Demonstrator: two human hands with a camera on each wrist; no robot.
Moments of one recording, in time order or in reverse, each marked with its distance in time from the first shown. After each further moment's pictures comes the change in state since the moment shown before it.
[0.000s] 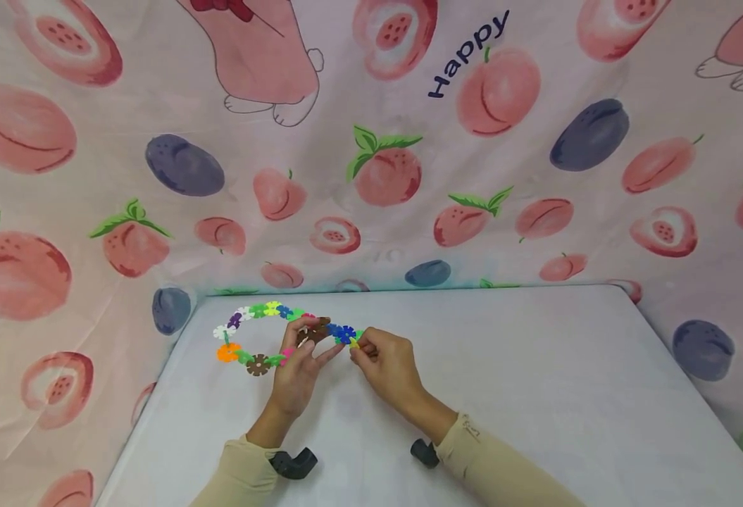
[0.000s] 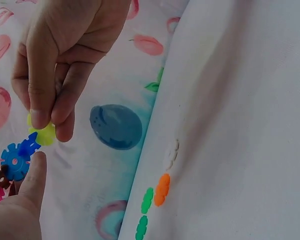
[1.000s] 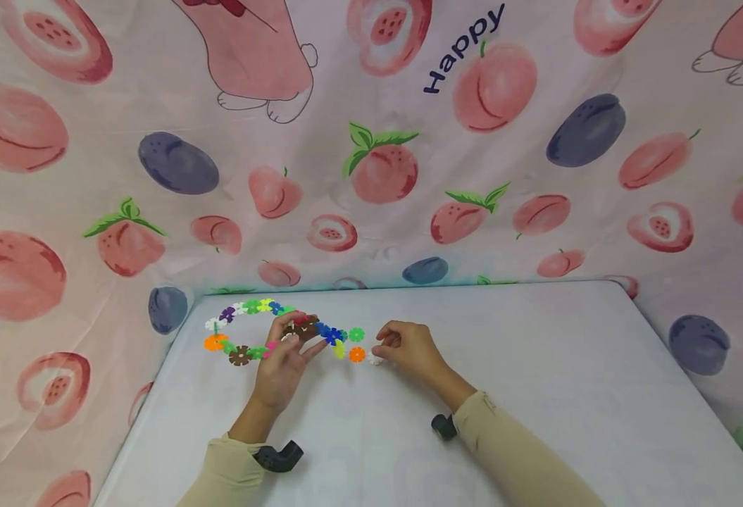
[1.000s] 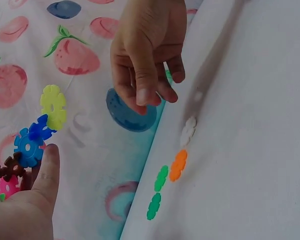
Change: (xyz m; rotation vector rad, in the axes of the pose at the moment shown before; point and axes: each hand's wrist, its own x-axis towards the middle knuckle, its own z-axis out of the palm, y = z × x) left_hand 0.002 0.011 -0.018 -0.122 -0.012 -0.045; right_hand 0.012 0.065 -0.019 -0.055 -0.350 0.455
